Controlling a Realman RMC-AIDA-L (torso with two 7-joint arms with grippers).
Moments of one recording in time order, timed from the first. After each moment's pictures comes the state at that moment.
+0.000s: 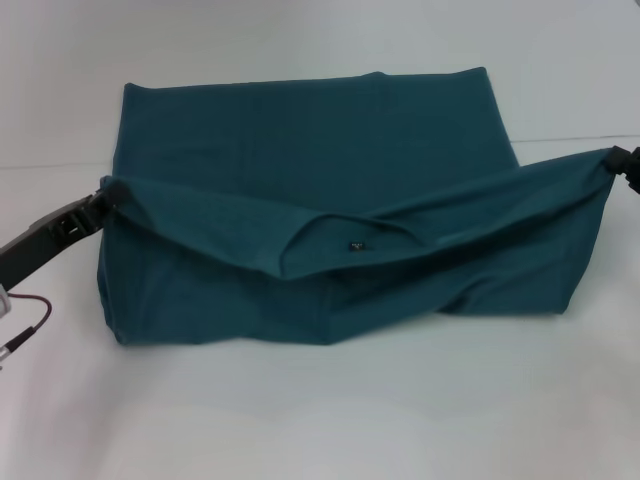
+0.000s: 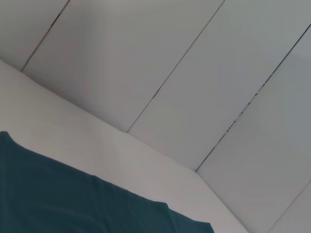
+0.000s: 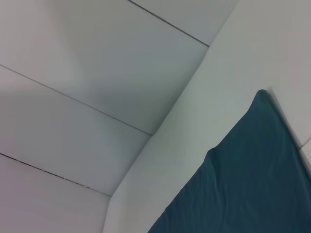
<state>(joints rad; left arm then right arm) -0.55 -2.16 0.42 0.55 1.74 1.18 -1.63 0.56 1.96 -0.12 -0.47 -2.03 -1.26 2.18</state>
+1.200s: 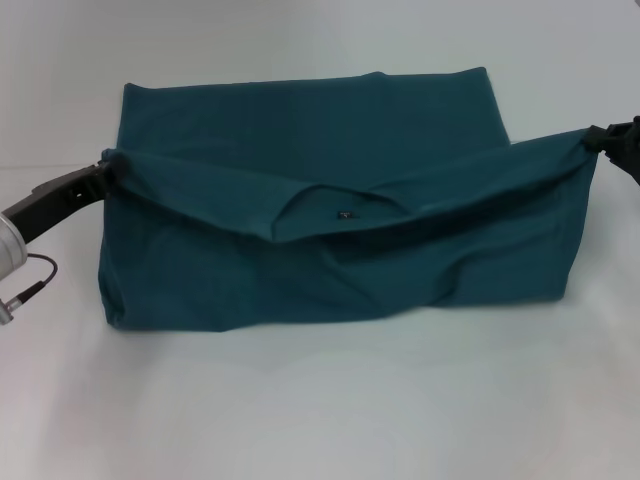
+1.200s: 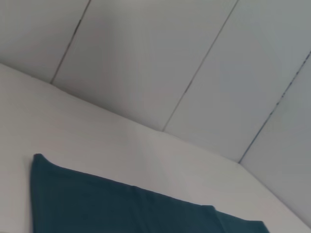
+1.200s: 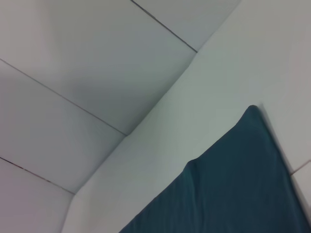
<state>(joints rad) -0.65 -2.13 0.47 0.51 1.75 0.96 -1.59 0.64 1.95 -0.23 -0.47 -2.03 -1.07 2.16</state>
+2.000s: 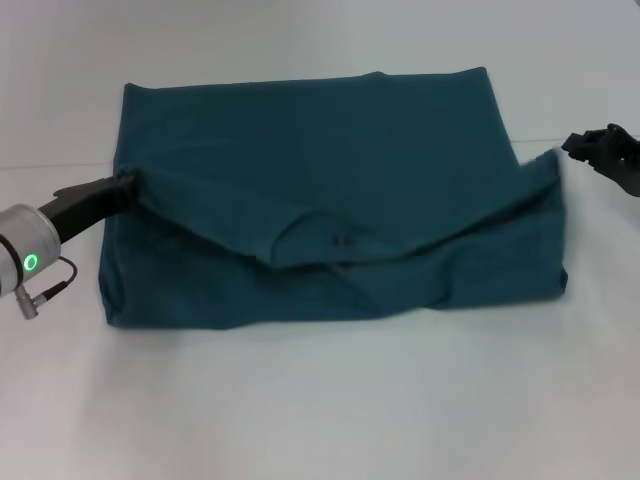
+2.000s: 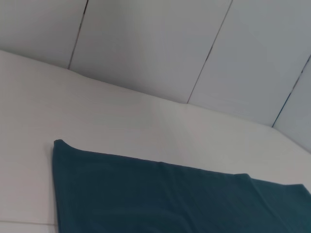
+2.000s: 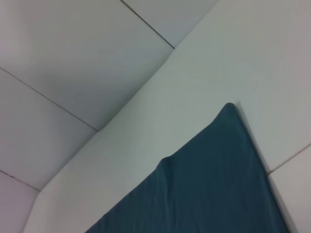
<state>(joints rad) -0.72 -2.13 0.55 0.44 1.75 0.75 -1.48 0.68 1.96 -0.31 -0.43 -2.03 -0.91 2.15</state>
